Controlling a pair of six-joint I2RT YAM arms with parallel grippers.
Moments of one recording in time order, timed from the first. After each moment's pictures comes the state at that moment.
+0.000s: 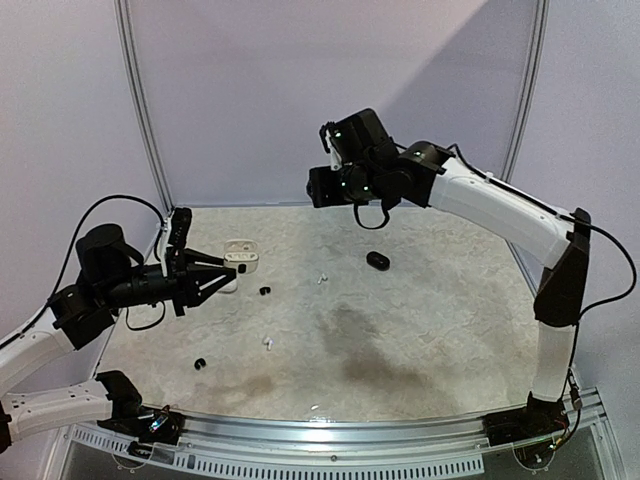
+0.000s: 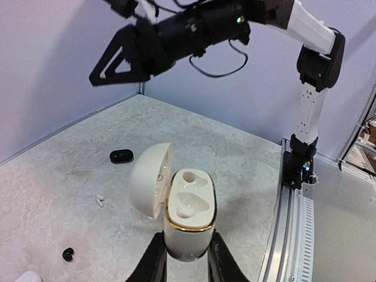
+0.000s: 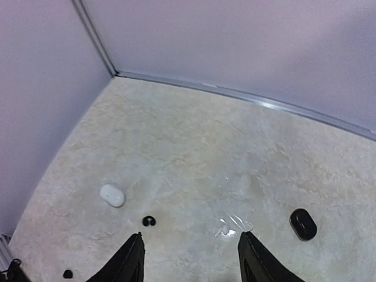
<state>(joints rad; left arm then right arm) -0.63 0.69 0.59 -0.04 0.51 -0.10 0.94 1.97 2.07 -0.66 0.31 0.42</state>
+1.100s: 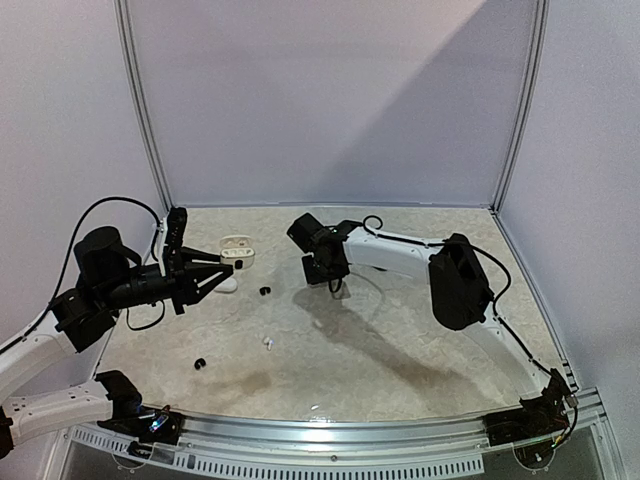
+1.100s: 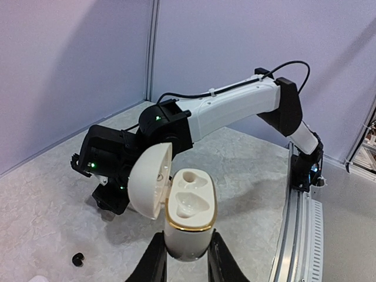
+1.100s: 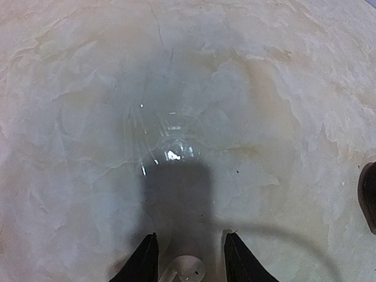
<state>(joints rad) -0.59 0.68 0.56 0.01 0.51 -0.08 0.88 2.64 2.34 -0.79 0.41 0.55</state>
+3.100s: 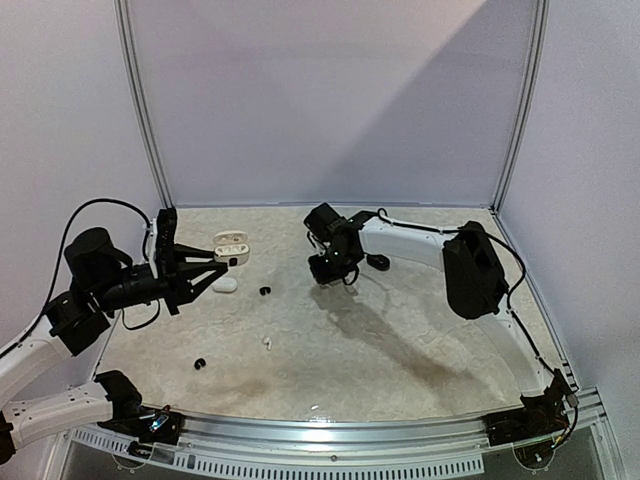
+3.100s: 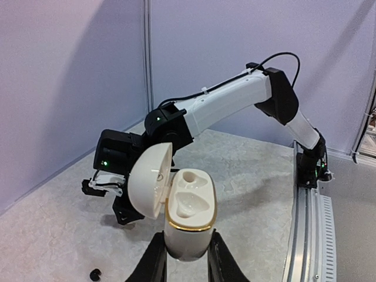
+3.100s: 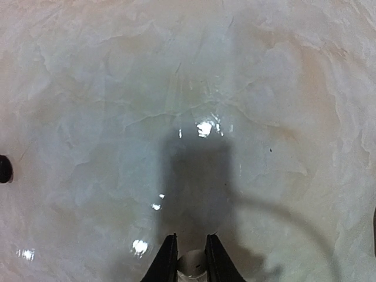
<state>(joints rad) -0.59 0.63 0.56 0.02 0.52 0.00 0.82 2.54 2.20 -0.75 0.12 0.34</state>
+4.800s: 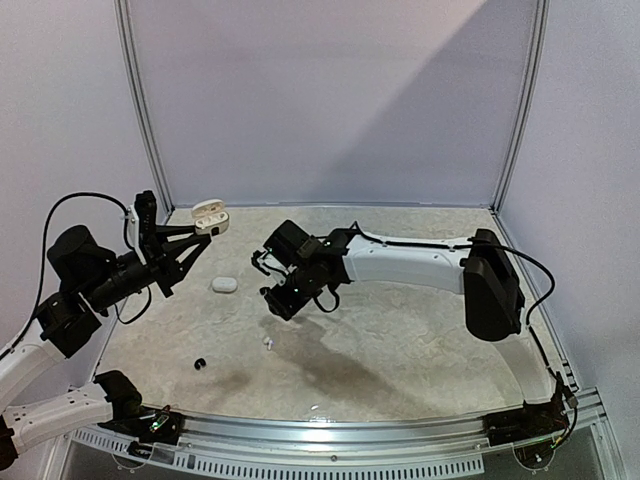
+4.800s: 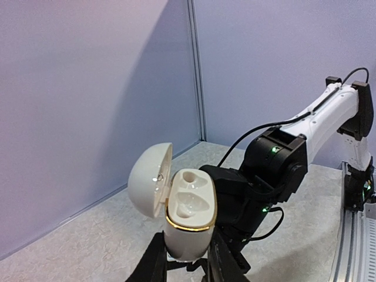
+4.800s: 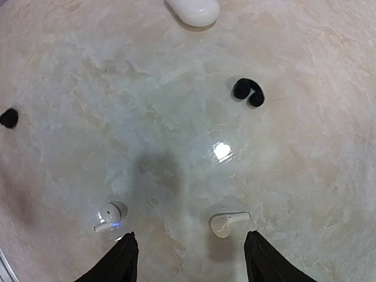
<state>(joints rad) -0.59 0.59 0.59 0.06 0.29 0.06 1.07 2.34 2.03 -0.67 0.04 0.13</state>
